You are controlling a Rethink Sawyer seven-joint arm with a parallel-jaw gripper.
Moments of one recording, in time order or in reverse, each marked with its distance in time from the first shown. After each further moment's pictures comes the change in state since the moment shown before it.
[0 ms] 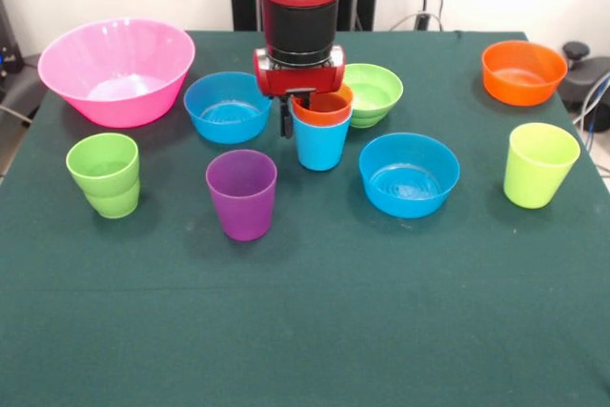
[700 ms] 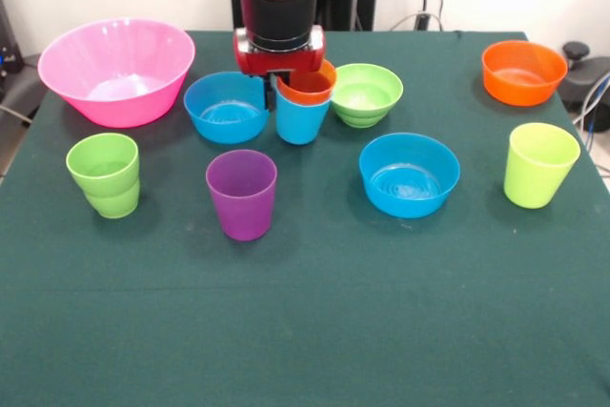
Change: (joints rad) arm -0.042 -0.024 0.004 -0.010 -0.001 0.206 0.000
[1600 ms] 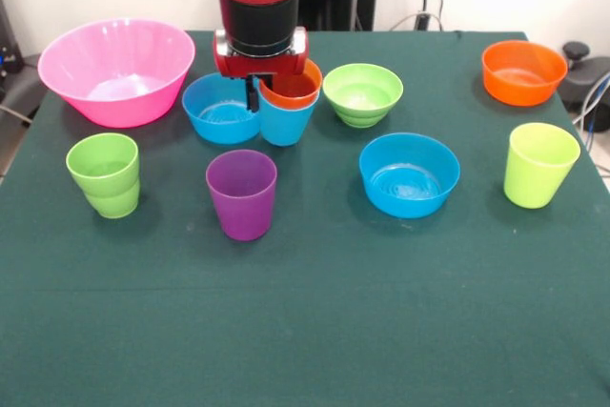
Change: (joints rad) arm -0.011 0.003 0.017 -0.110 0.003 0.165 0.000
